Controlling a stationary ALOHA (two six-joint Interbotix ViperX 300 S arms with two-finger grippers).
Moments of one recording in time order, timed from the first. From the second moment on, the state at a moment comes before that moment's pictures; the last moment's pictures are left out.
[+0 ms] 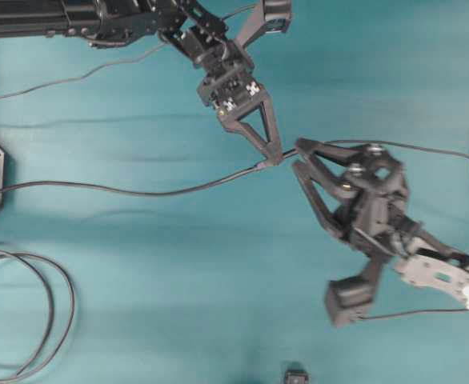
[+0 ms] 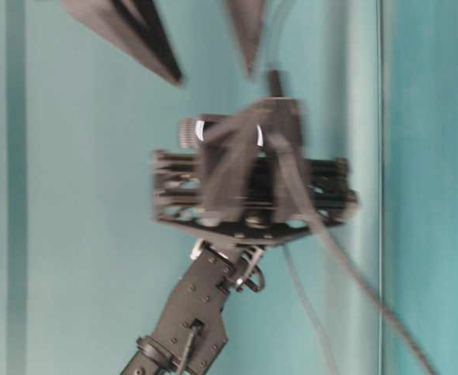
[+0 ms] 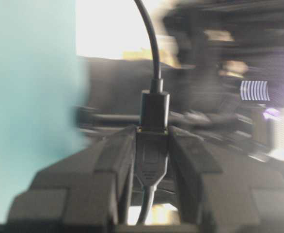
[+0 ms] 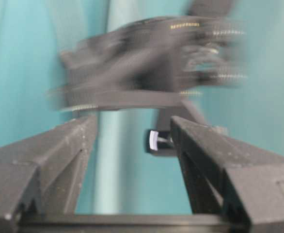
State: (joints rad) left arm 0.41 0.41 0.19 -1.48 1.22 0.69; right arm 0.60 -0.08 0.64 -1.52 1.23 0.82
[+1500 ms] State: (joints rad) left arm 0.17 0.40 0.24 -0.65 0.52 0.60; right arm 0.63 -0.44 0.73 -1.31 1.21 1.54
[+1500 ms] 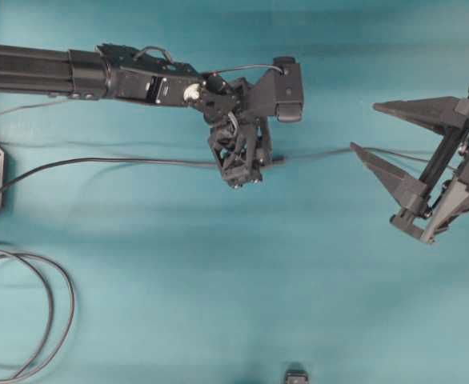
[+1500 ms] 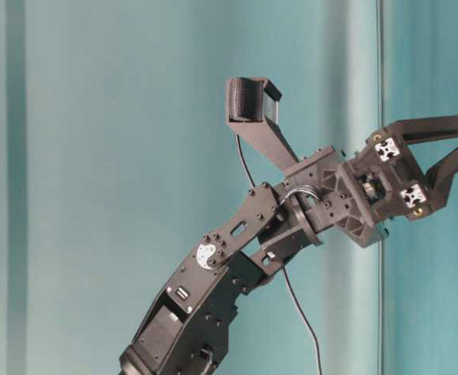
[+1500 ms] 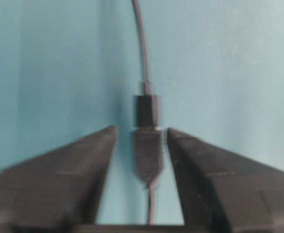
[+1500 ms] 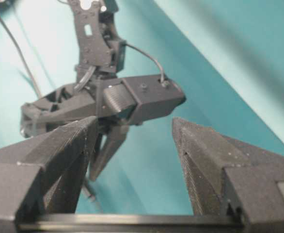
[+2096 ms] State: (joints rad) left arm 0.13 0.12 0.37 -0.65 0.38 0.59; right arm 0.60 -0.49 0.76 -1.31 1.14 1.55
